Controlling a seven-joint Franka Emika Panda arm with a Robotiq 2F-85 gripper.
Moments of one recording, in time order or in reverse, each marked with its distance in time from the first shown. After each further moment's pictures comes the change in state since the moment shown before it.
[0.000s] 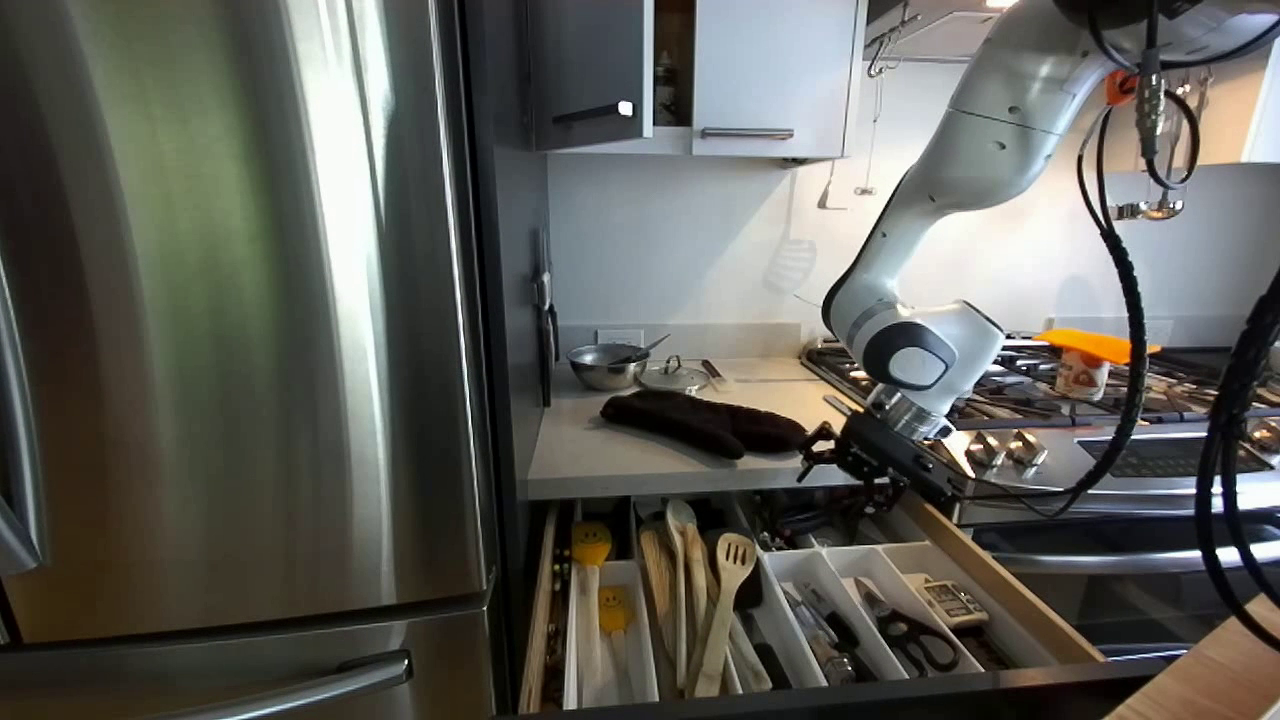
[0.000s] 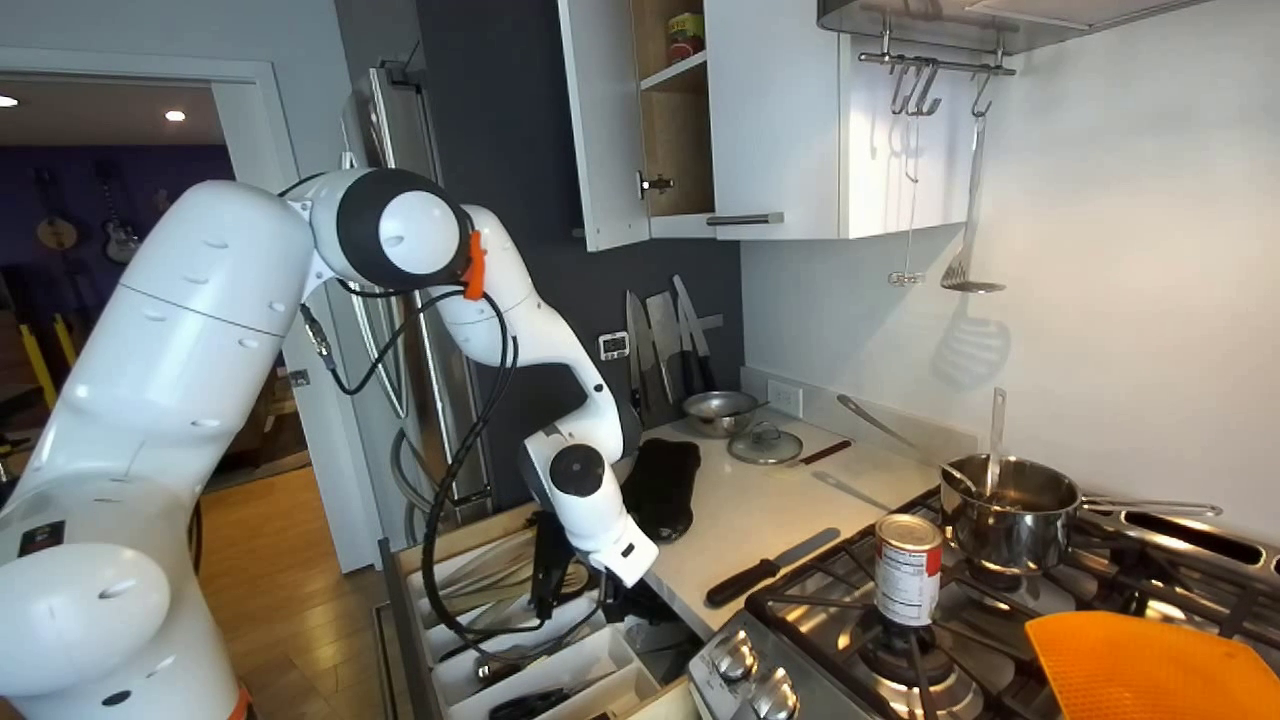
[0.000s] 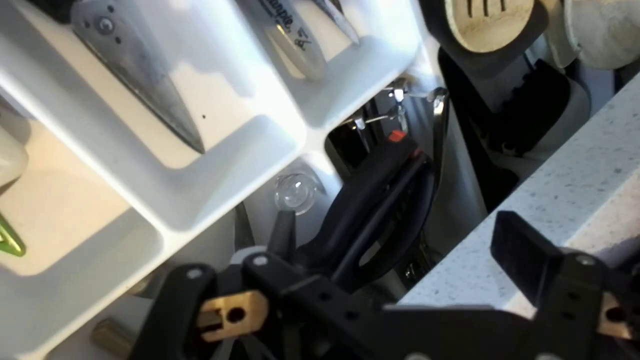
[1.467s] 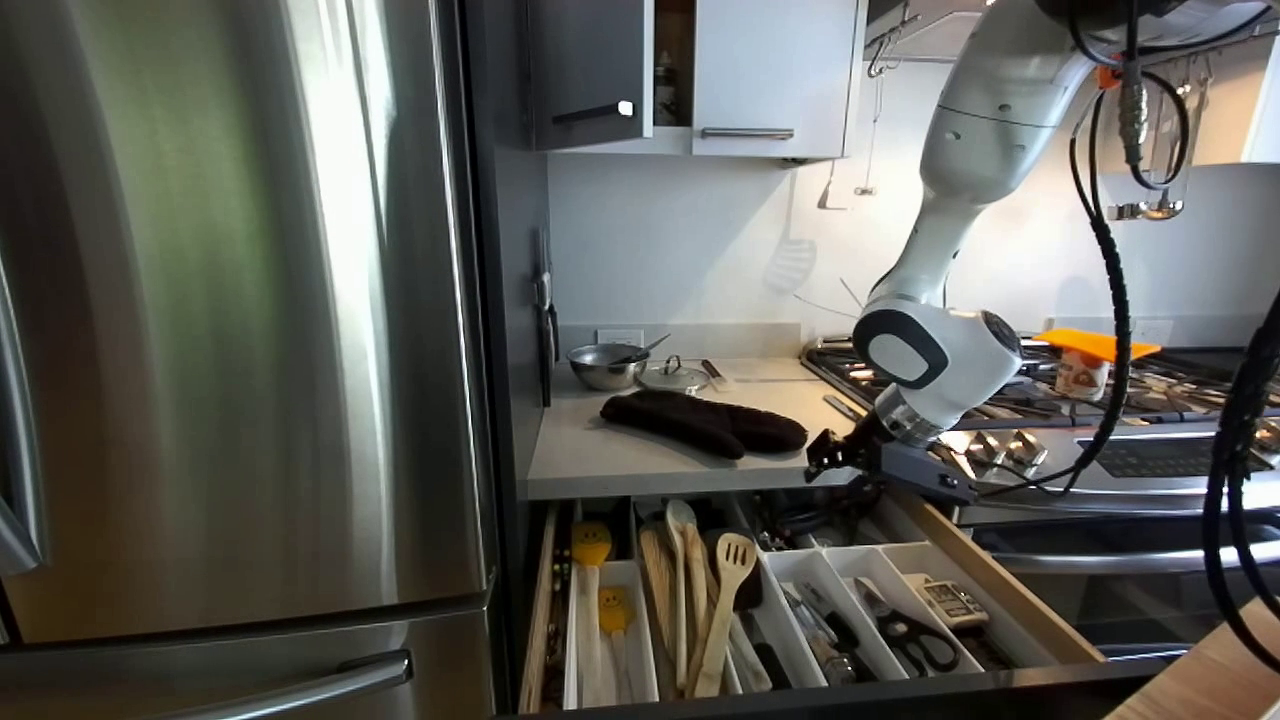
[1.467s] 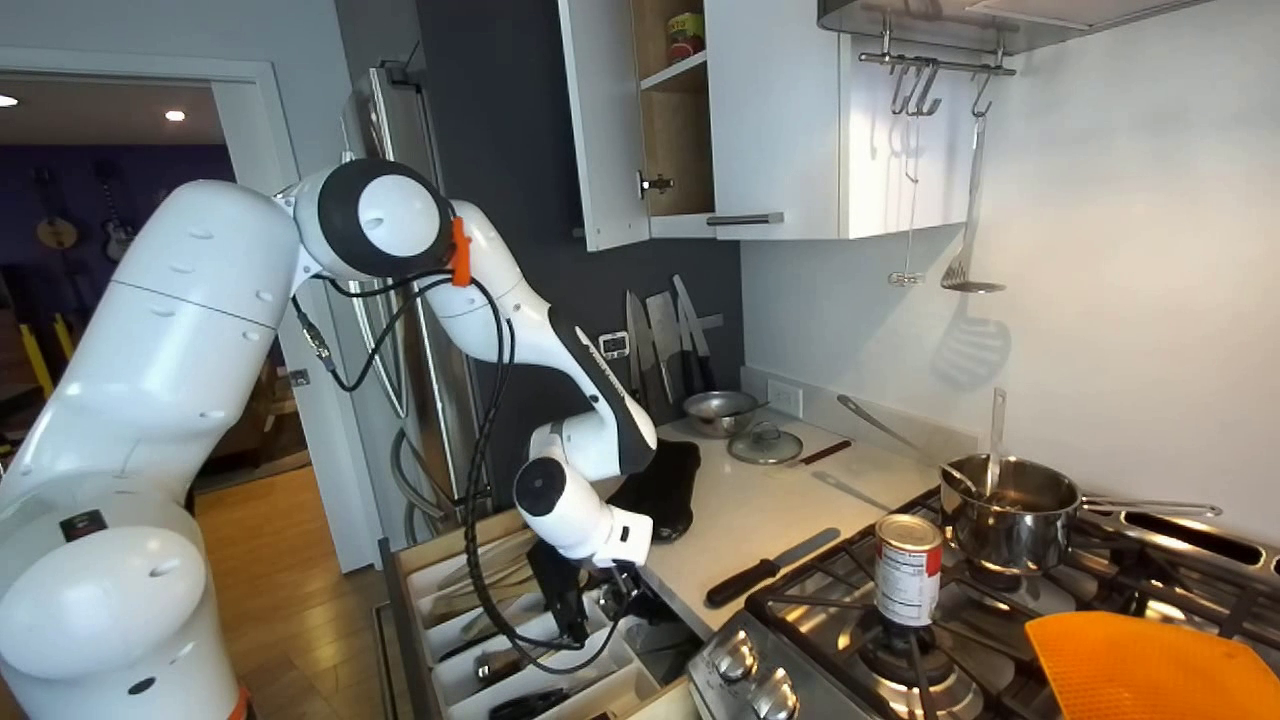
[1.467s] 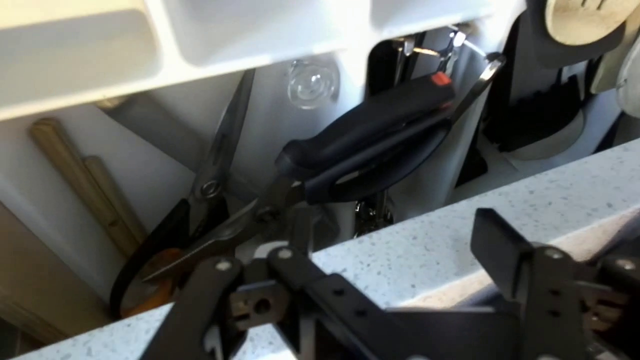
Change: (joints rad) arm 0.185 -0.020 -0.220 0.012 0.609 -0.085 -1.016
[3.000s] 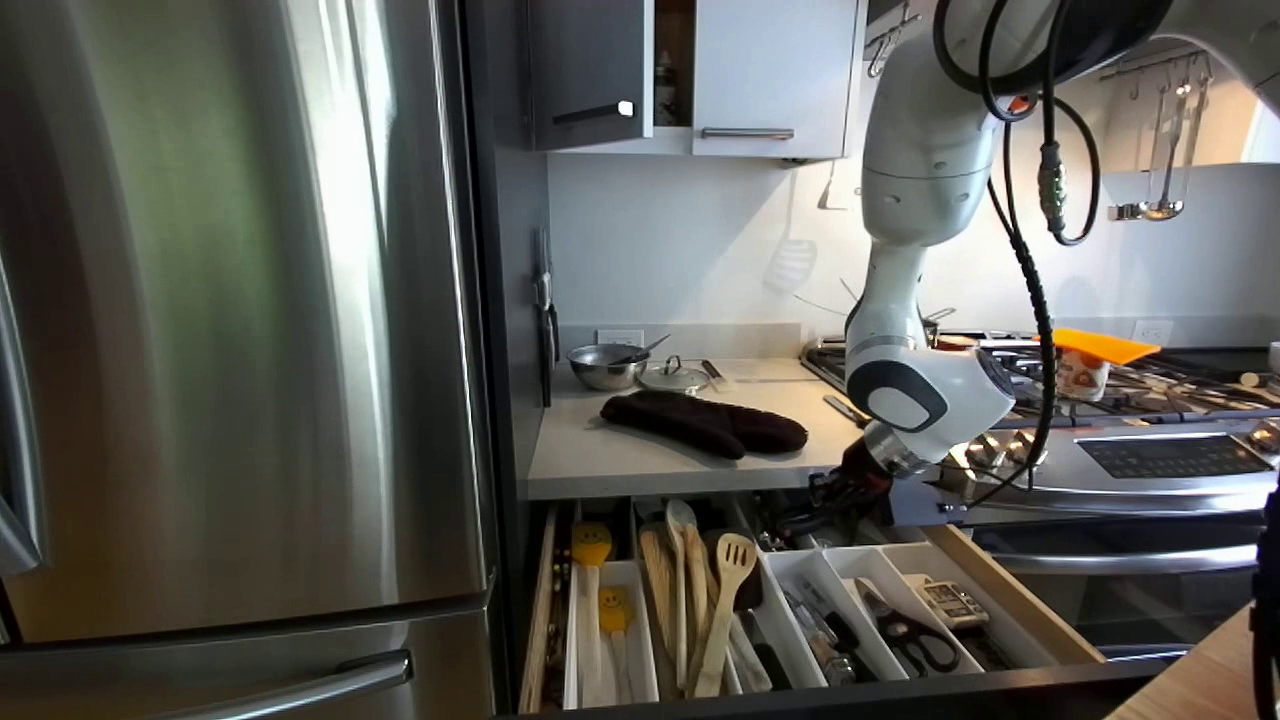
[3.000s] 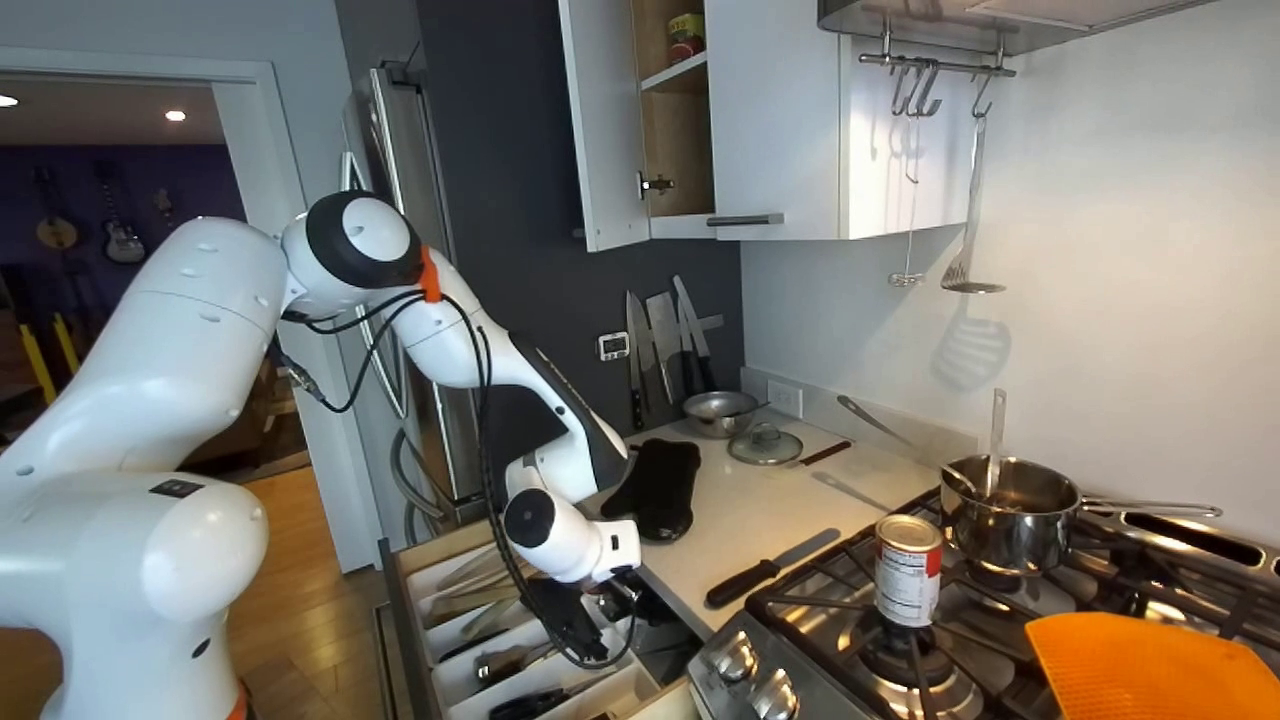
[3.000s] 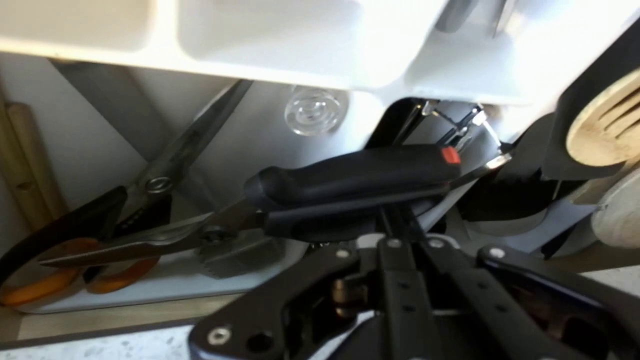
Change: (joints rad) arm 0.530 0.161 -0.446 -0.038 0.034 -0.270 -0.084
